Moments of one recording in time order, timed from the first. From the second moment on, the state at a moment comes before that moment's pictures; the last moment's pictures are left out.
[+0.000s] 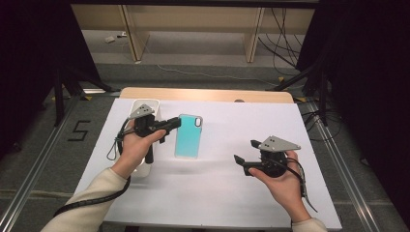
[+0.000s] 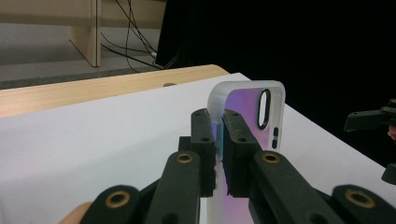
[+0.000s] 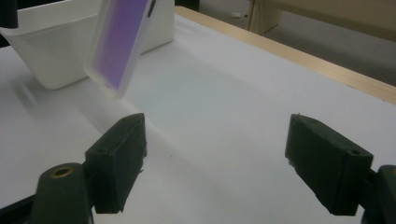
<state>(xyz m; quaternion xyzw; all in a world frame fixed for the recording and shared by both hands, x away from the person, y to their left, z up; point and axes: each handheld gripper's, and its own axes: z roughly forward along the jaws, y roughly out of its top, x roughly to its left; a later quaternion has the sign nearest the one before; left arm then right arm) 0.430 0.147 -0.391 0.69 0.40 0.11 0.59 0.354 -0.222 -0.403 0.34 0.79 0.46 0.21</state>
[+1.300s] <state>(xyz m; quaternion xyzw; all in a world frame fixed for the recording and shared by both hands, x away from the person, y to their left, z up) 0.431 0.168 -0.373 0.68 0.40 0.13 0.60 0.336 -0.245 -0.419 0.36 0.76 0.49 0.22</state>
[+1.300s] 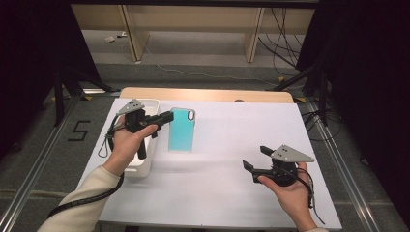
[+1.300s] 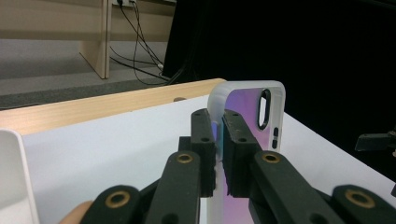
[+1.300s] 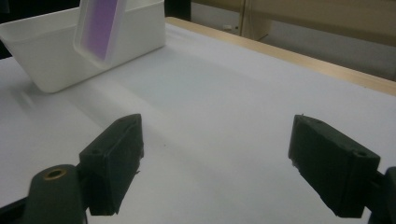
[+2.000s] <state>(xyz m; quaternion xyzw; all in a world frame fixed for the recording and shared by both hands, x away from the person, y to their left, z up) 0.431 0.178 -0.365 0.68 0.40 0.15 0.60 0.329 -0.253 -0.421 0.37 0.75 0.49 0.23</state>
